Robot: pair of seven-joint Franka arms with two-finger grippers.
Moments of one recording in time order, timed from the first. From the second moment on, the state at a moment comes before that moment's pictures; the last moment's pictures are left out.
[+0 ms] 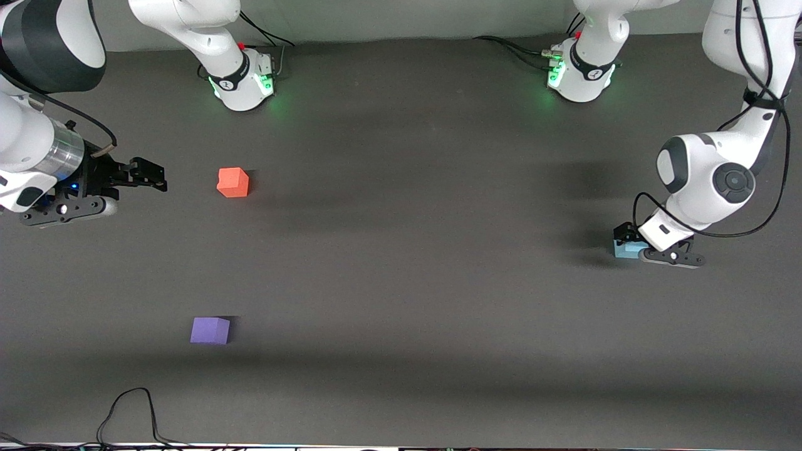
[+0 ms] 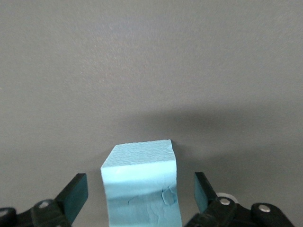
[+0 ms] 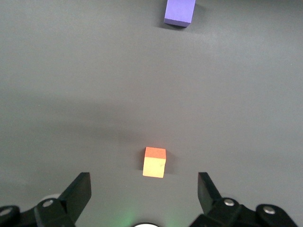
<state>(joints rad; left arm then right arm) 0.09 0.33 0.00 -2.27 0.03 2.62 0.23 0.00 0.01 0.07 -1.72 0.01 1.60 -0.08</state>
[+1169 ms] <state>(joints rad) 0.10 0.28 0.00 -2.05 0.03 2.23 0.23 -0.01 0.01 0.02 -1.70 0.01 1.63 -0.08</state>
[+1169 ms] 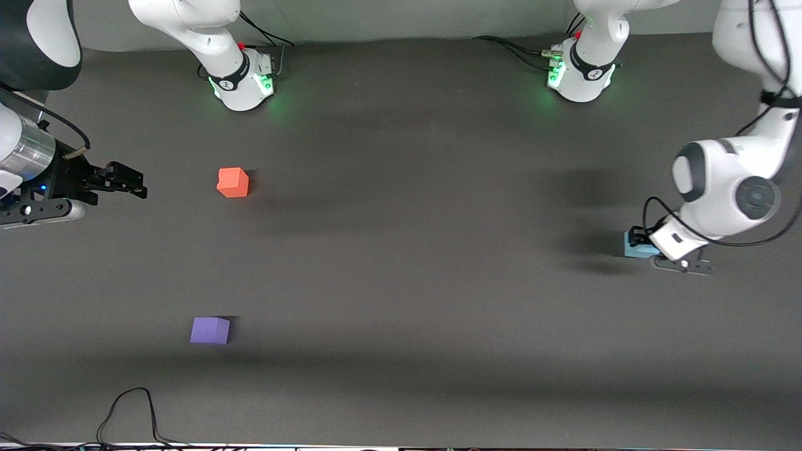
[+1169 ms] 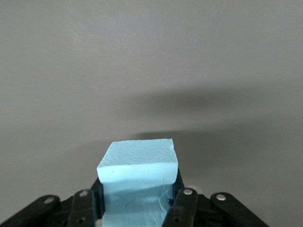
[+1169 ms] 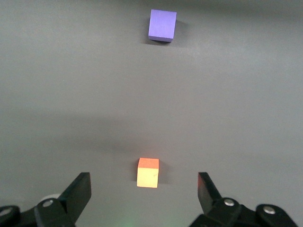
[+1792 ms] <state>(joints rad) -0.10 0.20 -0.11 -1.61 0.01 1.70 -0.21 -0.01 -0.01 0.01 -1.70 0.01 1.63 -0.08</state>
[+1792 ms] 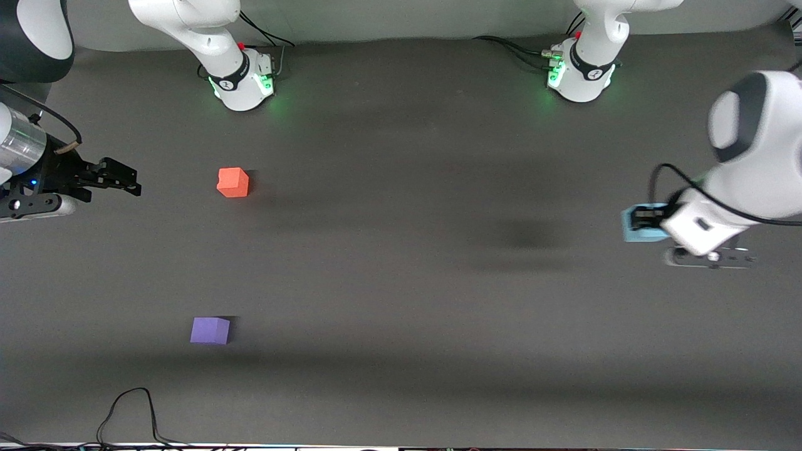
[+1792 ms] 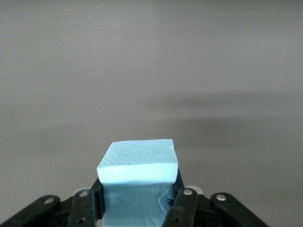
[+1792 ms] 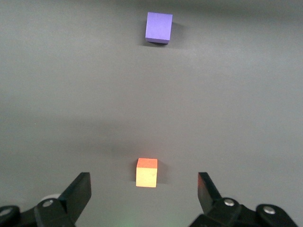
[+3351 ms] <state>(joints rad) -0.84 0.92 -0.16 -1.24 0.25 2.21 -1.24 -0.01 0.00 0.01 -1.70 0.01 1.63 -0.08</state>
